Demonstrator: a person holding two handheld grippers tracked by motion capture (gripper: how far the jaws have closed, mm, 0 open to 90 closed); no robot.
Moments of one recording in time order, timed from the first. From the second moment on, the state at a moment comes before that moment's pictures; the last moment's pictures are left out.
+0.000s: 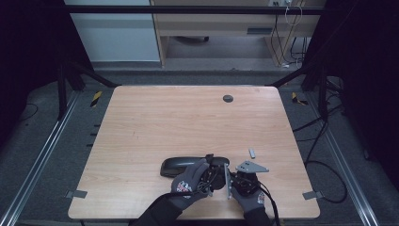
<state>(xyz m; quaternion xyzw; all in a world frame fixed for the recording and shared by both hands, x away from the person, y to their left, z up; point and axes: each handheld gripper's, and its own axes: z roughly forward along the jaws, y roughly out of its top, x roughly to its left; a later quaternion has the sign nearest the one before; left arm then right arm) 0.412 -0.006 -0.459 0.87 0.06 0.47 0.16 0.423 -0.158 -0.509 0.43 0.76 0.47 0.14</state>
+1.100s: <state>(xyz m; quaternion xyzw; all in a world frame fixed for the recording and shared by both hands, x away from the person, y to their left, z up) 0.411 -0.004 -0.459 0.86 0.07 0.47 0.18 0.423 -0.159 -0.510 0.43 0.76 0.47 0.14</state>
